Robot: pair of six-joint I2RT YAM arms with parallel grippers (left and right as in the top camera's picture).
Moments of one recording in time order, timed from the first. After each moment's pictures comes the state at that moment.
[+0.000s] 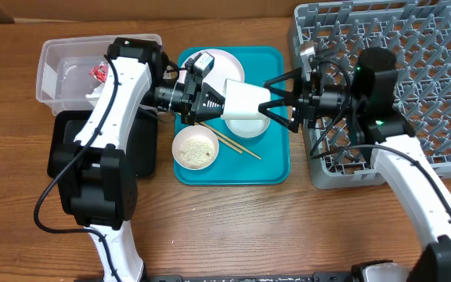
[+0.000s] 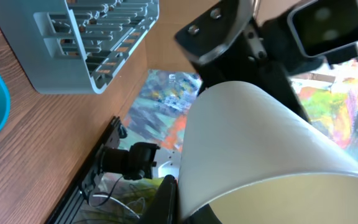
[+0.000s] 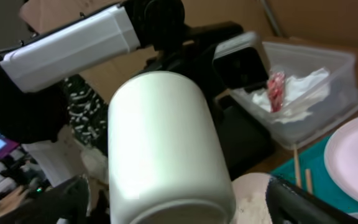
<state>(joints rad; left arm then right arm) -0.14 2.05 1.82 -1.69 1.43 0.34 0.16 1.50 1.08 0.11 -1.28 0.28</state>
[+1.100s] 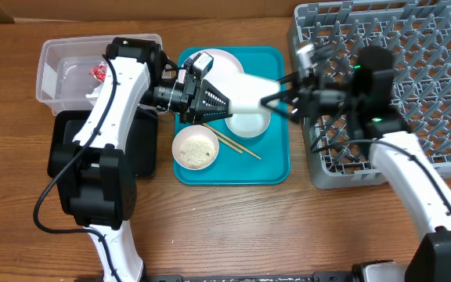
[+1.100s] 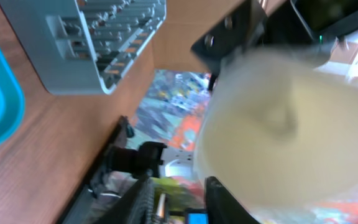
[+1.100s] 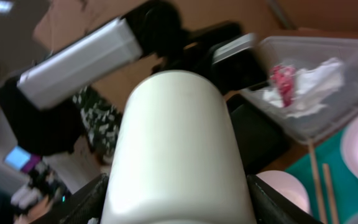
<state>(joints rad) -0.13 2.05 1.82 -1.66 1.39 0.32 0.11 1.52 1.08 0.19 -1.31 0.47</state>
